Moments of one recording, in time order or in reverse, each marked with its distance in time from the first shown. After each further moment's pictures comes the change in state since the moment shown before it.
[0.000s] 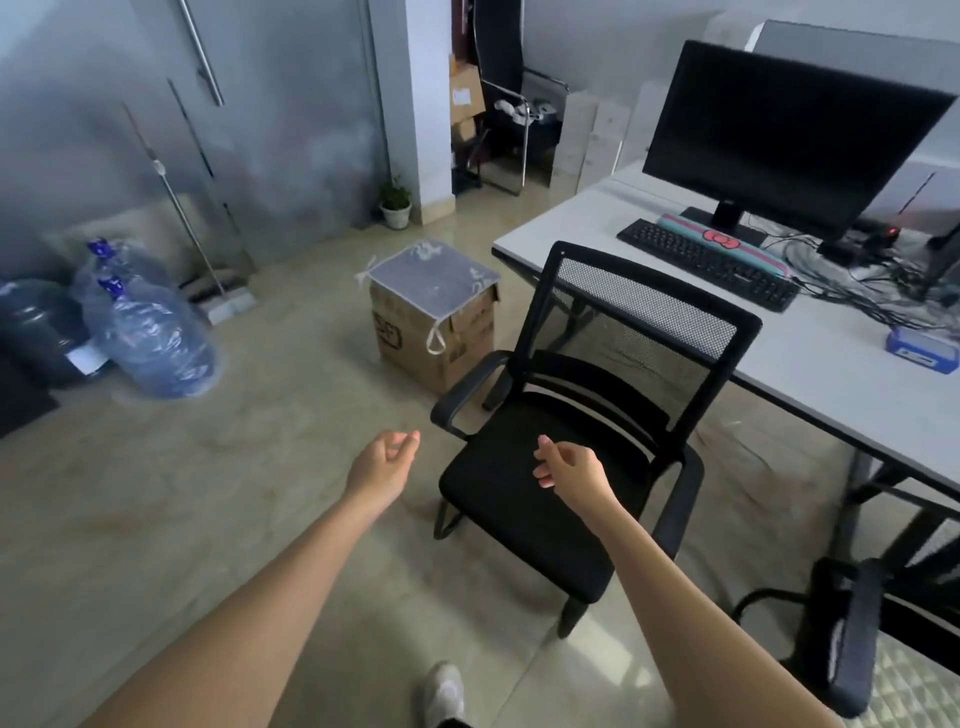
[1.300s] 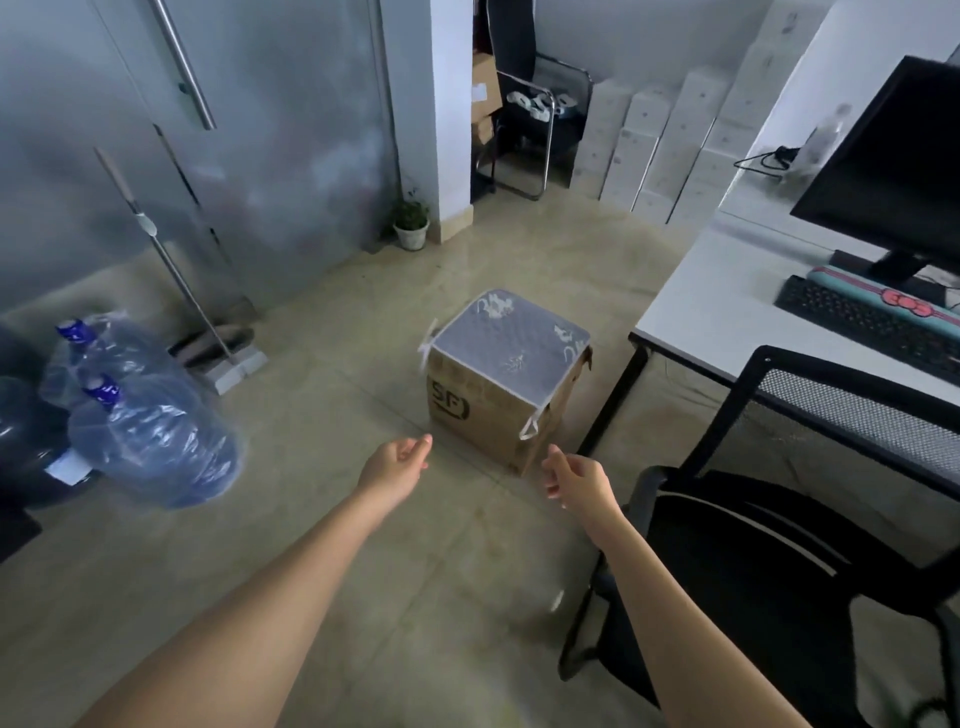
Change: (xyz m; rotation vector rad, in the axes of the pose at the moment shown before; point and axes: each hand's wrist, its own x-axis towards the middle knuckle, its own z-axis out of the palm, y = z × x) left_hand 0.444 -0.023 -0.234 -0.054 -0.169 -0.078; right_hand 0.307 -0.239 0.285 0.083 0.123 0.122
